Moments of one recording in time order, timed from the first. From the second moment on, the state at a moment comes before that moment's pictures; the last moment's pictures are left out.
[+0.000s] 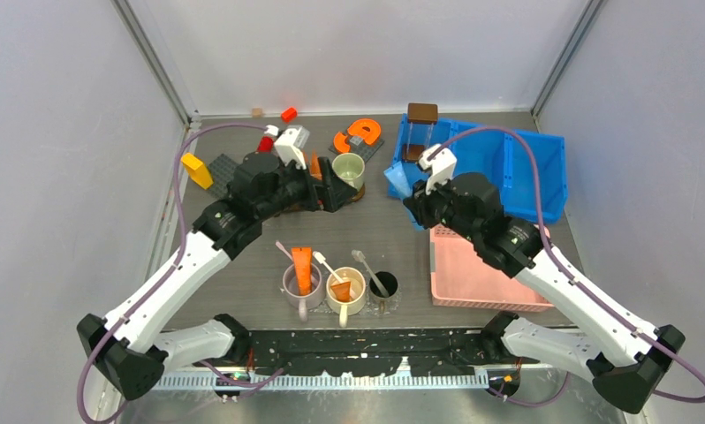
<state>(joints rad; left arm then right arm) -0.62 1.07 1.12 -0.34 0.17 -0.52 0.69 0.96 1.02 -0.42 0.09 0.06</state>
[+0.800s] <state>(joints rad) -0.82 1.24 1.16 -0.15 0.12 -0.68 0.98 0.91 0.96 -0.37 0.22 -0.02</state>
